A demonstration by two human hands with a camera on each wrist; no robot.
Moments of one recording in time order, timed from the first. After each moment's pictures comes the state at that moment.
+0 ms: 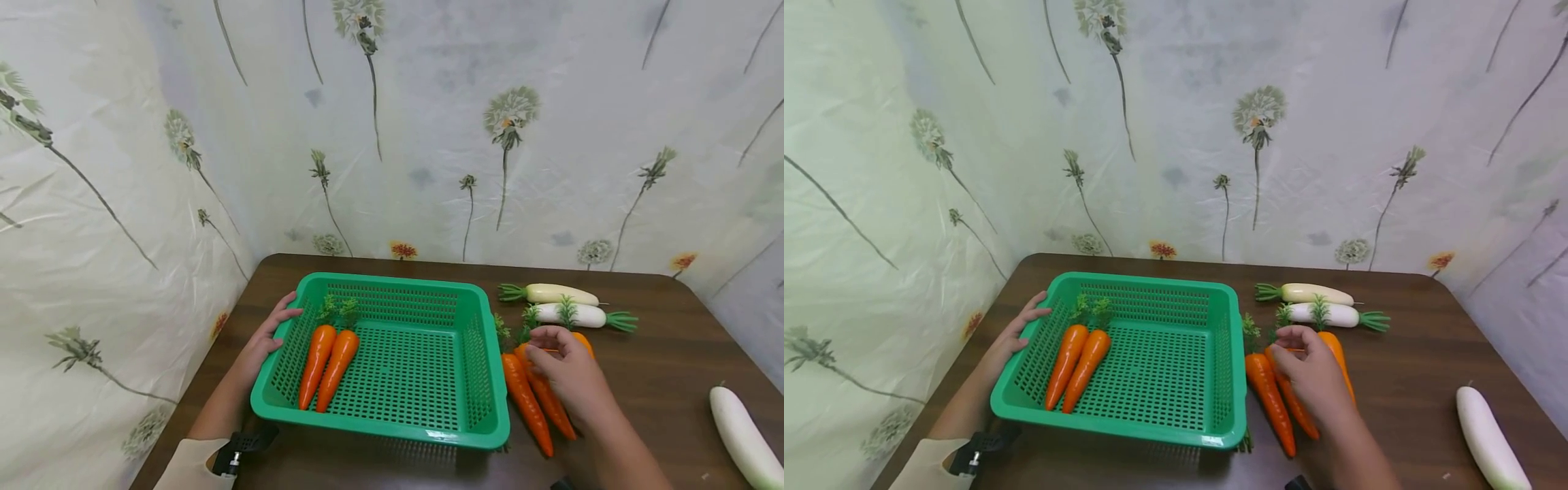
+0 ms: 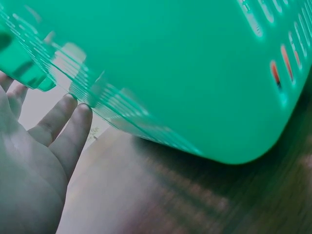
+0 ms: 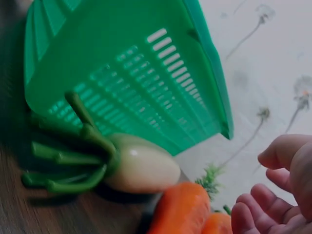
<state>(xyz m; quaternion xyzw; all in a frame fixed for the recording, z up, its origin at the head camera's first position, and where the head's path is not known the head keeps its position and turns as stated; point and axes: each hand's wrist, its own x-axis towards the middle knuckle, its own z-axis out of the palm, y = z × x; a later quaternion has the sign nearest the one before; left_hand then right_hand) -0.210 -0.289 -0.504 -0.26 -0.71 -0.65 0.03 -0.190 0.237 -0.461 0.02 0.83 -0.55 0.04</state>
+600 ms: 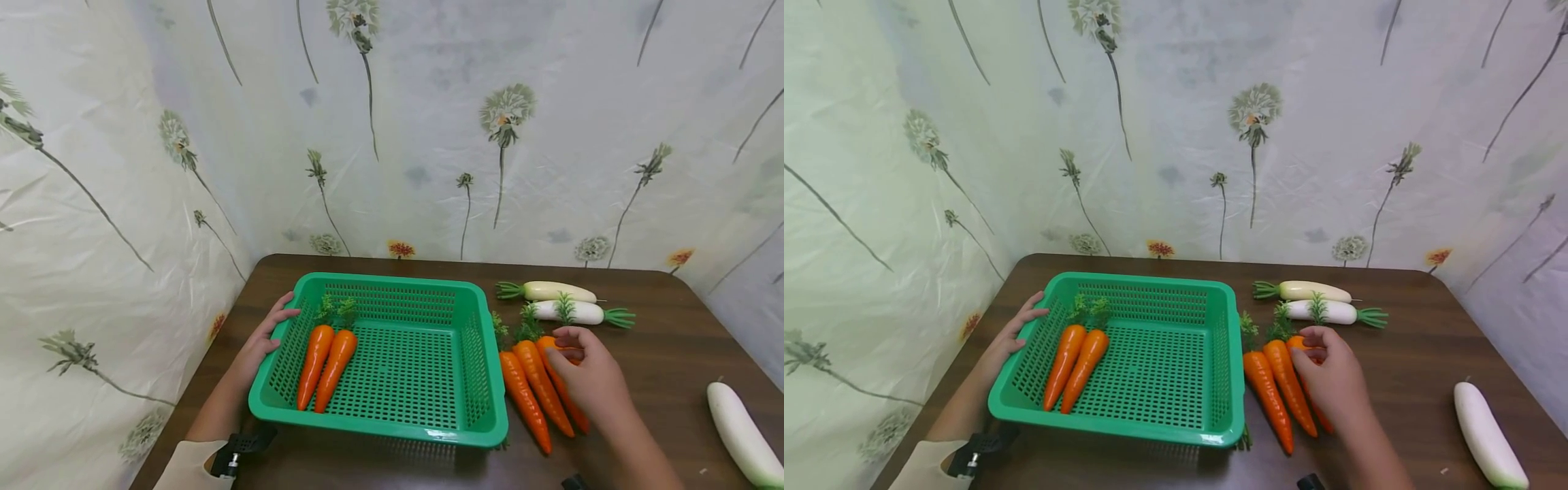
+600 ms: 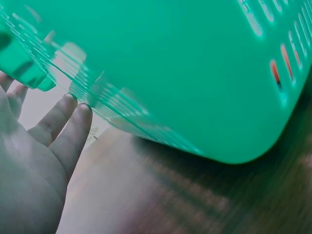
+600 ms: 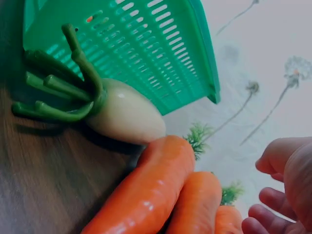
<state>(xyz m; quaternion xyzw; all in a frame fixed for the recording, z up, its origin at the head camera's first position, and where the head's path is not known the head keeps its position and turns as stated) -0.210 -0.290 -0.505 -0.26 -0.71 -0.65 0.02 -0.183 0.263 -0.467 0.04 0.91 -0.42 -0.02</state>
